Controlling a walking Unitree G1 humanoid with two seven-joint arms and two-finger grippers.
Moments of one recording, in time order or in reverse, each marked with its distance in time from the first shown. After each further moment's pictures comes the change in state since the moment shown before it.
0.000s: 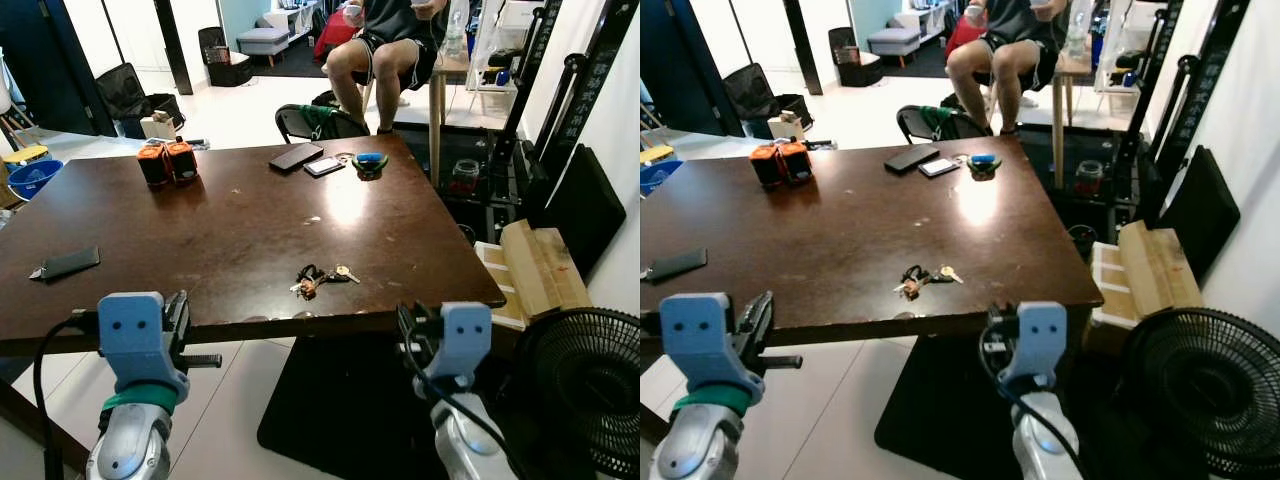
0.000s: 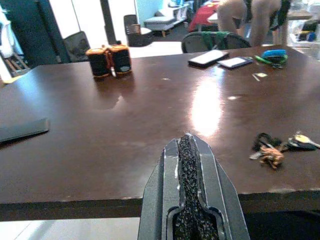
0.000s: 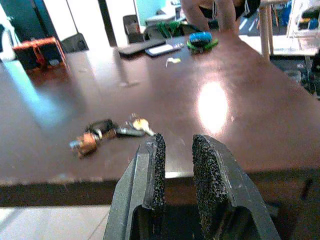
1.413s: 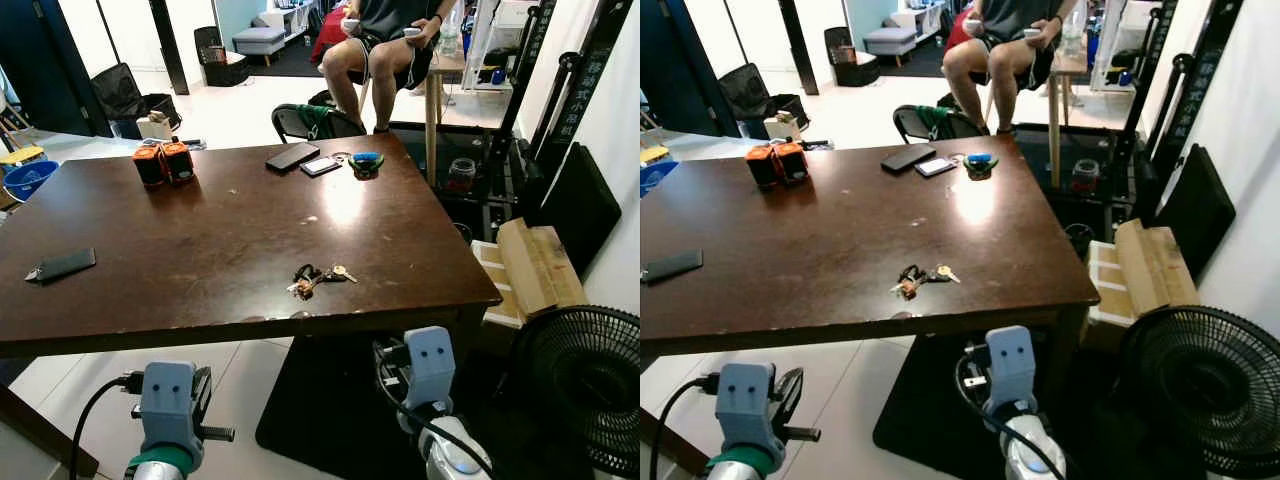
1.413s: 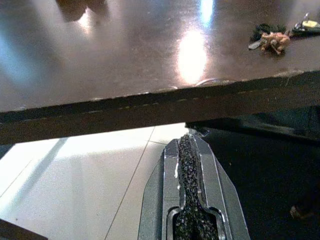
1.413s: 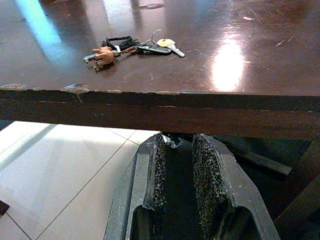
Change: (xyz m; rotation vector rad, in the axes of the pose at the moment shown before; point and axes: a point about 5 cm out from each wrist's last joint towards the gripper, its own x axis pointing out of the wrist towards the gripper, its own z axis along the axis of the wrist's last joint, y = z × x) left arm -0.025 0.005 -0.090 0.032 0.223 -0.069; right arm -0.022 0.008 -0.047 -0.070 0.234 0.093
